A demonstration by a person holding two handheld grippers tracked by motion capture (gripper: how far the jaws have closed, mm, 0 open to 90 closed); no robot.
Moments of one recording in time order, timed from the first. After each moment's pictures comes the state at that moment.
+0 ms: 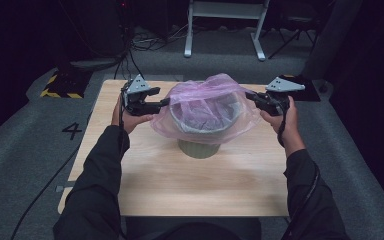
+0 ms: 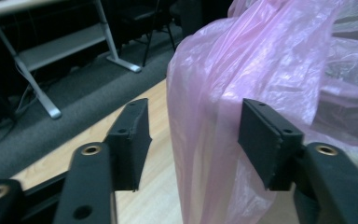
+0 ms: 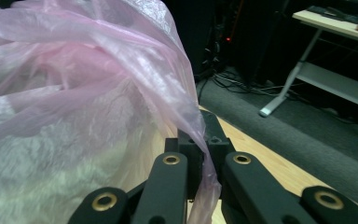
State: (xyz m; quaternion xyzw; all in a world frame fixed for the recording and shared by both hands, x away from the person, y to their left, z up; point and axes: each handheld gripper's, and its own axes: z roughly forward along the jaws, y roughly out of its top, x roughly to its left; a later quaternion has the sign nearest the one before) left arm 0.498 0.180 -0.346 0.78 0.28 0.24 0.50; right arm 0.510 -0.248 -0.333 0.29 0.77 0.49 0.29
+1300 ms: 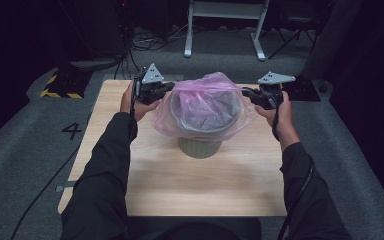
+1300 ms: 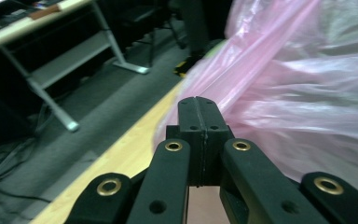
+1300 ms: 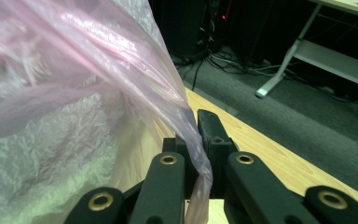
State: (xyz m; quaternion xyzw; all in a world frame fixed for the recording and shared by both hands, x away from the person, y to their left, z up) left arm 0.524 0.154 -0.323 0.81 0.23 0.29 0.46; right arm 0.531 -0.234 -0.332 0.32 0.79 0.45 0.28
